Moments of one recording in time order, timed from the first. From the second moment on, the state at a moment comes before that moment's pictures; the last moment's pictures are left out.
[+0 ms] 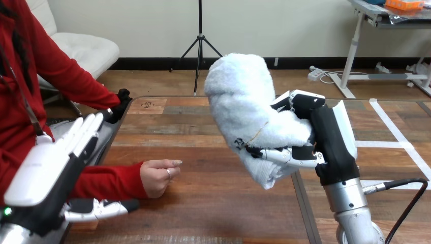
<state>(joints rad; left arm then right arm) 0.12 0.57 0.23 0.31 0.65 -0.80 0.17 -0.31 -0.19 0.00 0.79 -0.23 -1.06 -0.11</state>
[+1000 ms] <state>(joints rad) -0.05 0.68 0.08 0.54 0.72 -0.78 0.25 -0.24 -0.19 0.00 0.67 -0.23 -1.08 -0.11</state>
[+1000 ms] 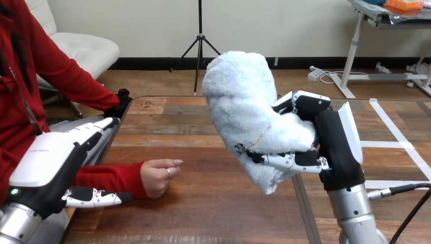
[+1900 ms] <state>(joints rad) -0.20 0.73 -0.11 0.78 0.80 -0.78 0.36 -0.18 -0.18 0.00 0.55 -0.22 -1.04 -0.10</state>
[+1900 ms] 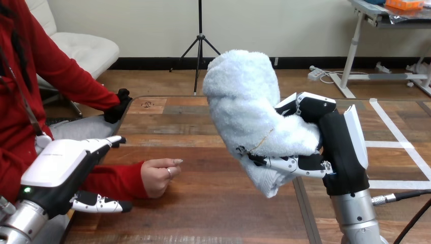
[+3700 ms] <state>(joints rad) -0.41 0.69 -0.38 1.12 0.86 -0.74 0.50 -0.02 -0.15 0.01 0.27 -0.20 -0.98 -0.06</state>
